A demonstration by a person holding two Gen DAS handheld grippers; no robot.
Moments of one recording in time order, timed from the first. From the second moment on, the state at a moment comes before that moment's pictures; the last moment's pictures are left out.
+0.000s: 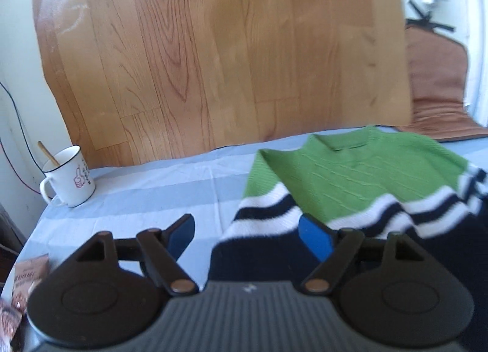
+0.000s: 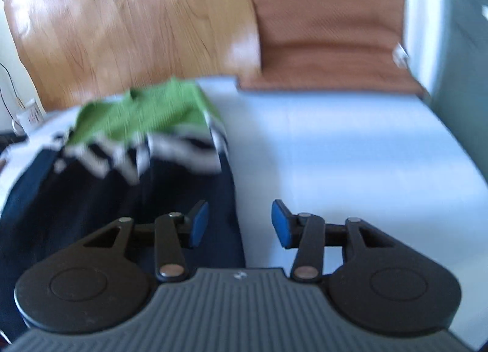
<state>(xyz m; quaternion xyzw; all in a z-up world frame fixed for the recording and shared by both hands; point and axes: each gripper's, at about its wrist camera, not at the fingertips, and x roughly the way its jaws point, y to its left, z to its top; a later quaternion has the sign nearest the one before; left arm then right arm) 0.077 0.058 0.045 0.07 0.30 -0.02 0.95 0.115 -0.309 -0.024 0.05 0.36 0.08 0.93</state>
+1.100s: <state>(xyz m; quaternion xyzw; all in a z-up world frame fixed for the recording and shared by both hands) -0.211 0.178 0.134 -0.02 0.12 -0.13 0.98 0.176 -0.023 -0.001 0.05 0.41 0.33 0.85</state>
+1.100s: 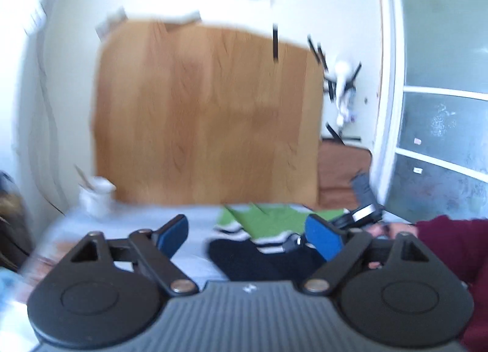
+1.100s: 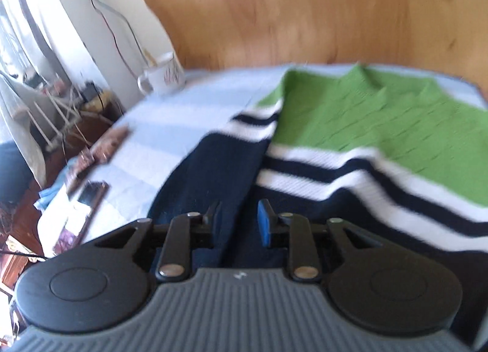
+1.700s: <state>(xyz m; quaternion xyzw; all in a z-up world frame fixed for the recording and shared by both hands) -0.209 0.247 0.052 -0.19 0.15 -0.12 0.96 0.272 0.186 0.066 0.07 0.41 0.42 0.81</state>
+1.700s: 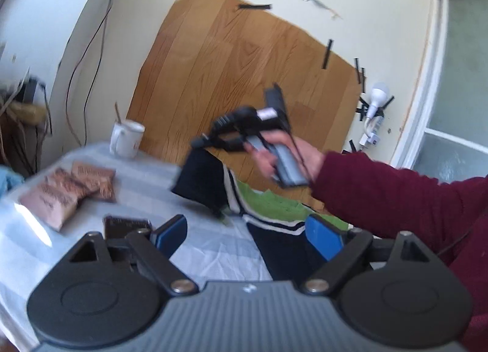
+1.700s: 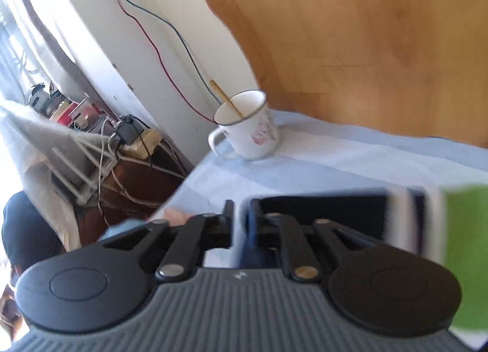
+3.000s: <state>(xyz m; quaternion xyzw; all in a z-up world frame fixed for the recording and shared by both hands) -0.122 0.096 -0.025 -0.16 0.40 -0.15 0.89 -0.043 -0.205 -0.044 0.11 0.36 0.23 0.90</state>
